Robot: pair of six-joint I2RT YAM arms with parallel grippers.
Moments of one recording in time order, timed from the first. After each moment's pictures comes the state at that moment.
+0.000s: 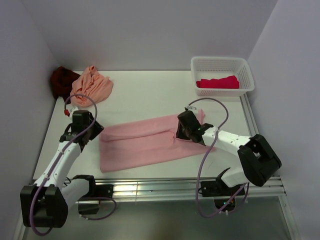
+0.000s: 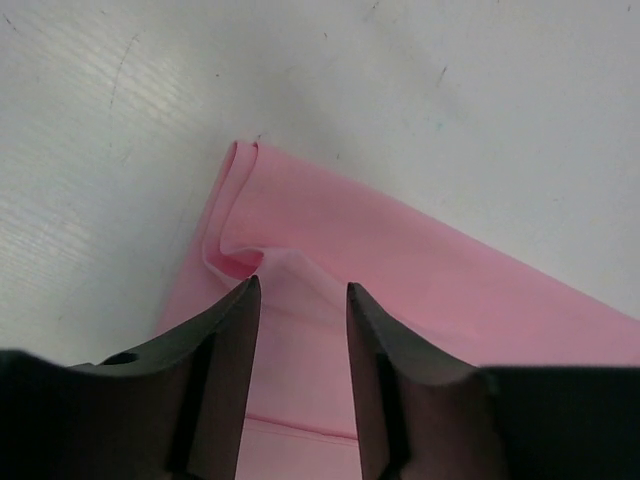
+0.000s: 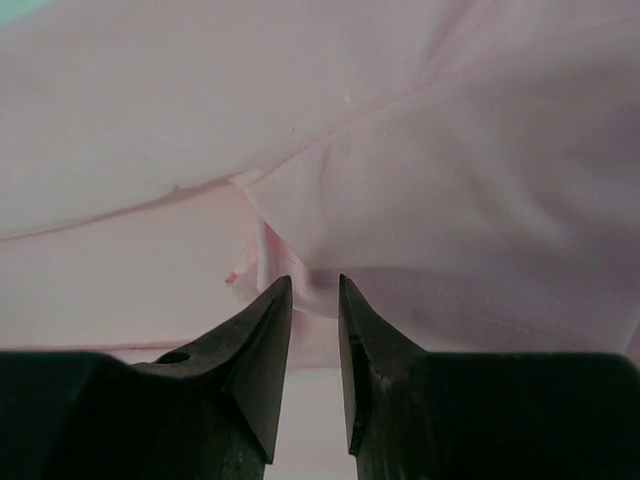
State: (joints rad) left arm -0.06 0.98 0.61 -0.39 -0.11 -0.78; right arm 0.62 1.41 0.68 -0.19 0.18 0.70
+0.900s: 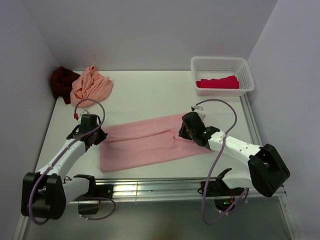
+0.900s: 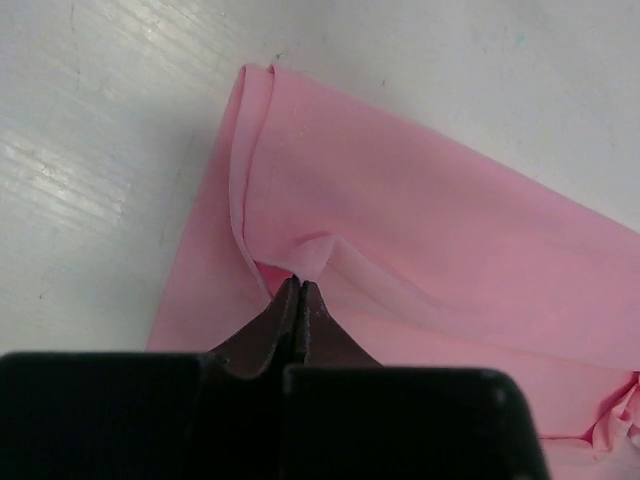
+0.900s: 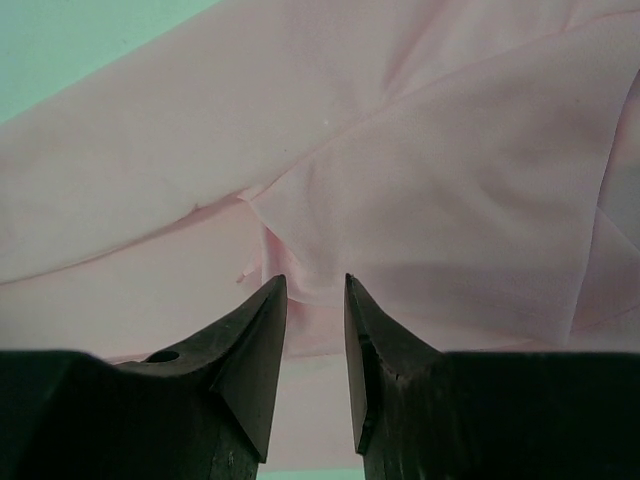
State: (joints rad) left arm -0.12 1.12 0.57 -0.37 -0.10 -0.77; right arm 0.62 1.26 0.65 -0.22 0.27 0.76
